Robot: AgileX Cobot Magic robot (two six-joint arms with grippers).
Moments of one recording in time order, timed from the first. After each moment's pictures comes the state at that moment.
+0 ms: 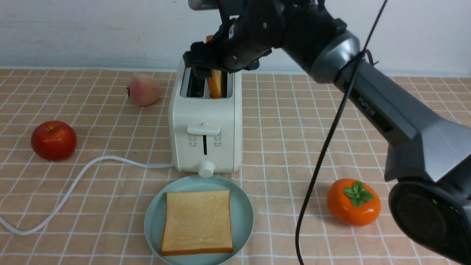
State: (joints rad) right arm 0.59 2.39 -2.57 0.00 0.94 0.16; left arm -0.33 0.16 -0.68 0.27 1.09 -0.66
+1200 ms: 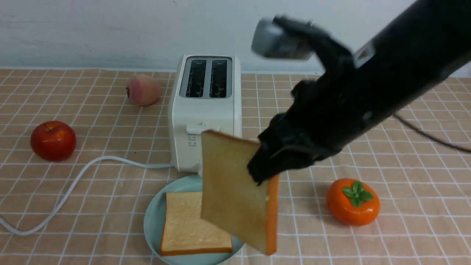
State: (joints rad) right arm 0.59 1.55 -1.44 0.62 1.05 -0.27; left arm -0.33 0.16 -0.68 0.31 1.08 -0.66
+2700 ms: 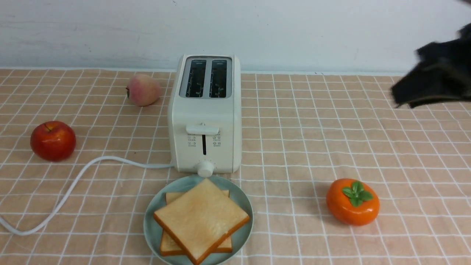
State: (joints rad) right arm 0.05 1.27 -1.42 0.53 1.14 -0.24; left arm -0.33 0.16 -0.68 0.32 0.93 -0.66
